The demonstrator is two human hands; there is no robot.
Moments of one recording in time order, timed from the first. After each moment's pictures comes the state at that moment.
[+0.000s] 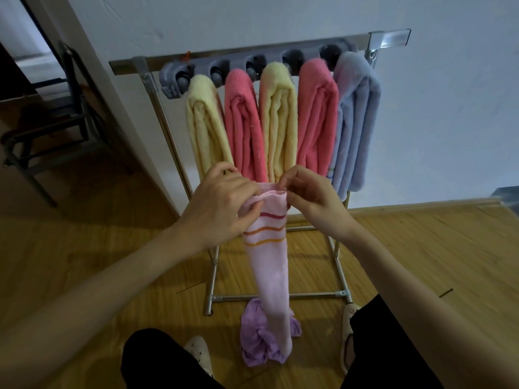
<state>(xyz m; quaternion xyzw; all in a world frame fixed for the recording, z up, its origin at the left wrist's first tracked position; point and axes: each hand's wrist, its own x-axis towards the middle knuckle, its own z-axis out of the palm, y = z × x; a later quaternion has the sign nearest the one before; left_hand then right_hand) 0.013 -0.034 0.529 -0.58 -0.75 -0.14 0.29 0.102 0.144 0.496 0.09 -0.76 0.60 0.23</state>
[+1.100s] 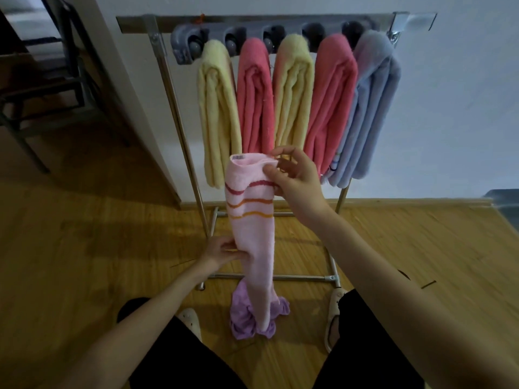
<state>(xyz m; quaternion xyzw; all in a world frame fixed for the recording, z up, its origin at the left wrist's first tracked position) -0.009 -0.076 0.309 -0.24 -0.81 -0.47 -0.24 0.080 0.097 0.485 -0.05 -0.65 0.72 0.24</state>
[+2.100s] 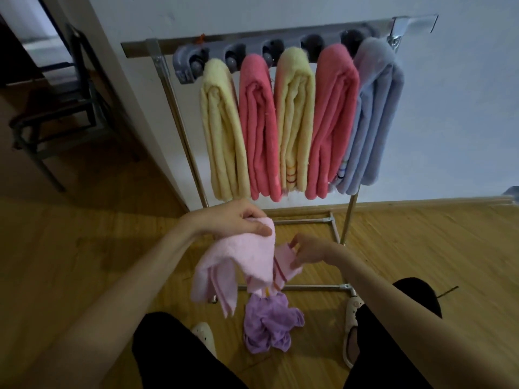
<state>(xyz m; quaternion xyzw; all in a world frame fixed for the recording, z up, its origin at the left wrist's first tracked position) -0.028 -0.042 0.481 -0.51 -0.76 -0.25 -0.32 0.071 0.145 0.366 -0.19 -0.88 0.35 -0.25</state>
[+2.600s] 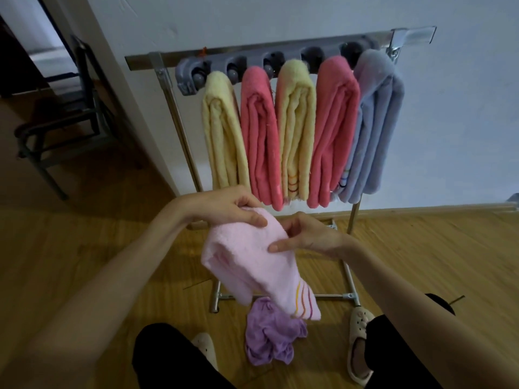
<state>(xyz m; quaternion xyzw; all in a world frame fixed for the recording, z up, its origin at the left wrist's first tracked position) -0.035 -0.039 0.534 -0.51 -0.76 -0.23 -0.33 0.074 0.138 0.437 0.07 -0.76 0.64 -0.12</state>
